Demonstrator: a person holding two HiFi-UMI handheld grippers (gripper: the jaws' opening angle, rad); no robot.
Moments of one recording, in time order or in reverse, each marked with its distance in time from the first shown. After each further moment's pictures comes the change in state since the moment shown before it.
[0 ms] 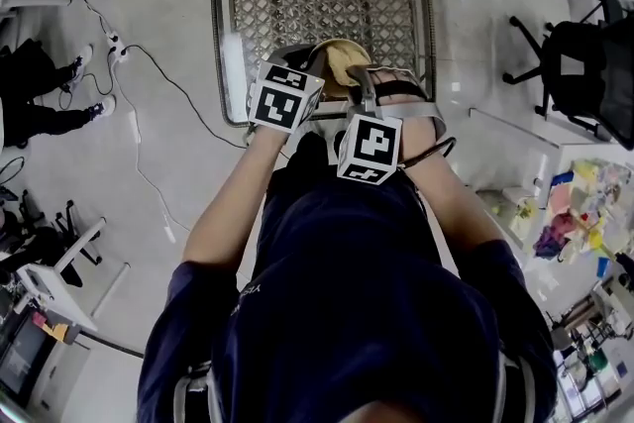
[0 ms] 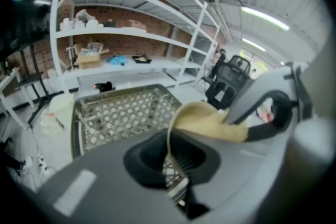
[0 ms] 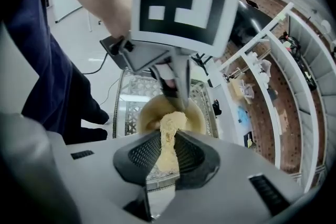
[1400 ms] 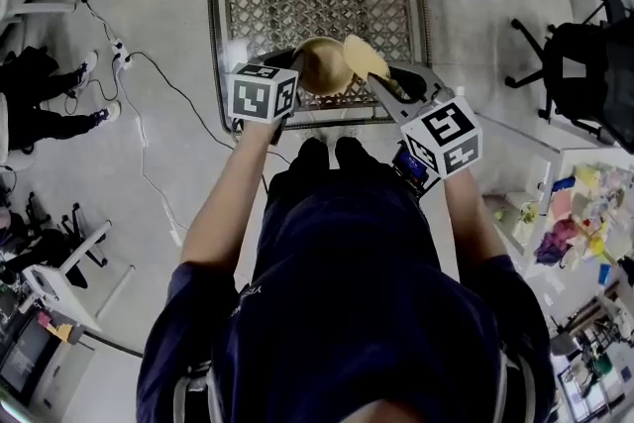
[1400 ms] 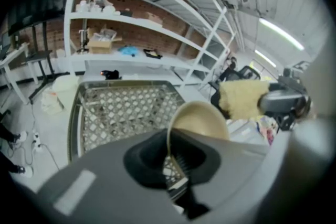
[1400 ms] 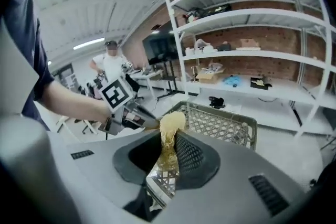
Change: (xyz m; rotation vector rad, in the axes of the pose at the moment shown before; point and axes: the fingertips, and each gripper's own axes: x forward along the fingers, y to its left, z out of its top) left arm 0.012 0.027 -0.003 -0.175 0.021 0.004; right arm -0.054 -0.067 -0.051 0.926 -0.552 0.150
